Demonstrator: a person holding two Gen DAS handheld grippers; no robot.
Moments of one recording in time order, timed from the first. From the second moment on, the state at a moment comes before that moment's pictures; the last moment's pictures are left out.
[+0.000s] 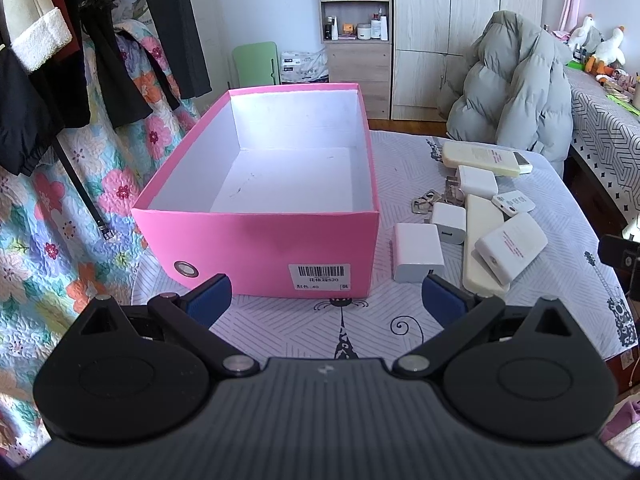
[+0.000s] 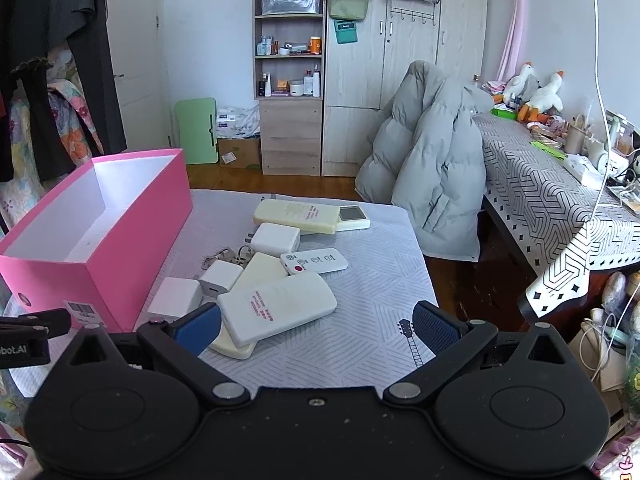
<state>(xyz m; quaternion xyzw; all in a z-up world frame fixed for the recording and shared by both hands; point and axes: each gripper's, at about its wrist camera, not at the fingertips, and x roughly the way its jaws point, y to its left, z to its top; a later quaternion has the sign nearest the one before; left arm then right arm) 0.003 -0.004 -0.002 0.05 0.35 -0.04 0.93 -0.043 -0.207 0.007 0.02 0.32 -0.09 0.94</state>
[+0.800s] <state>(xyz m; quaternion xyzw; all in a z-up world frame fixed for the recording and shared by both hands) 0.003 -0.003 -0.006 0.05 0.35 -0.03 0.93 -0.038 -0.206 0.002 0.02 0.33 -0.09 0.94</state>
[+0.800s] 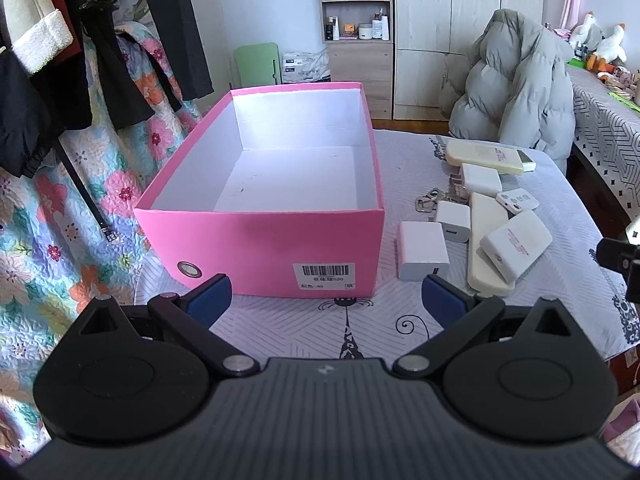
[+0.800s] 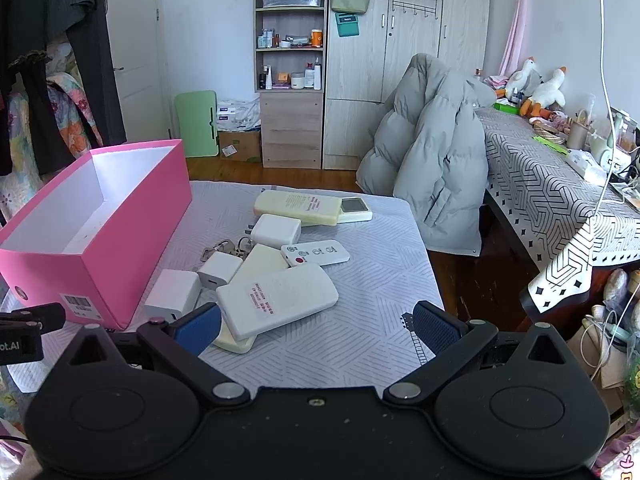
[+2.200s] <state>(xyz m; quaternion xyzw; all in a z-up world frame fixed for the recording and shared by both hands) 0.048 0.040 0.039 0.07 0.30 -0.09 0.95 -0.011 -0.230 -0.012 0.07 0.30 0.06 0.95</state>
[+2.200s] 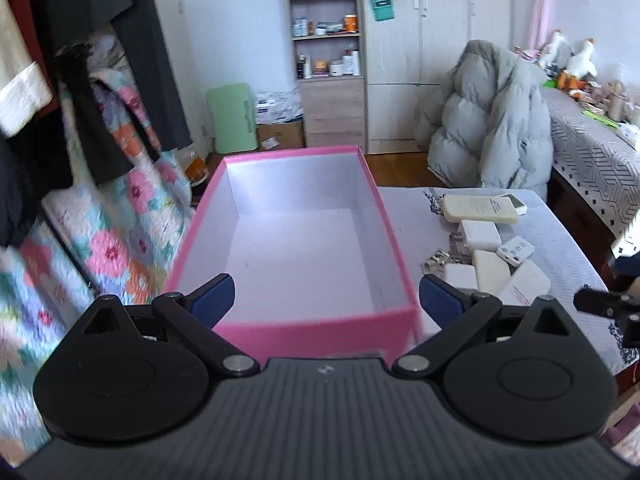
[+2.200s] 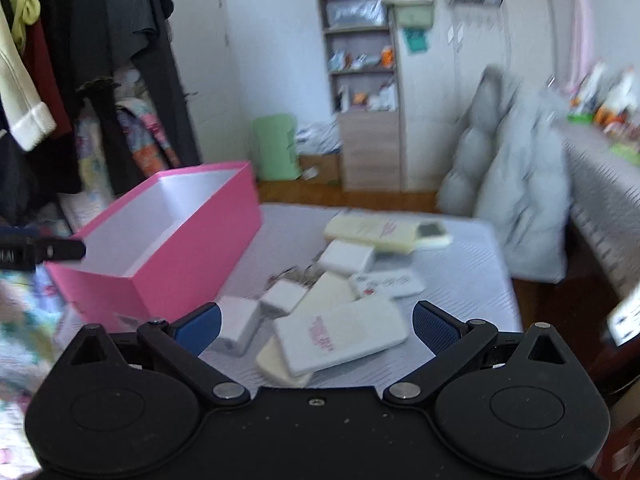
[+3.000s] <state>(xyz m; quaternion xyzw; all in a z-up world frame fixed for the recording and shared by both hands) 0.233 0.109 -0.017 0.13 0.44 -0.03 0.89 0.083 -0.279 -0.118 0.43 0.47 0.07 0.77</state>
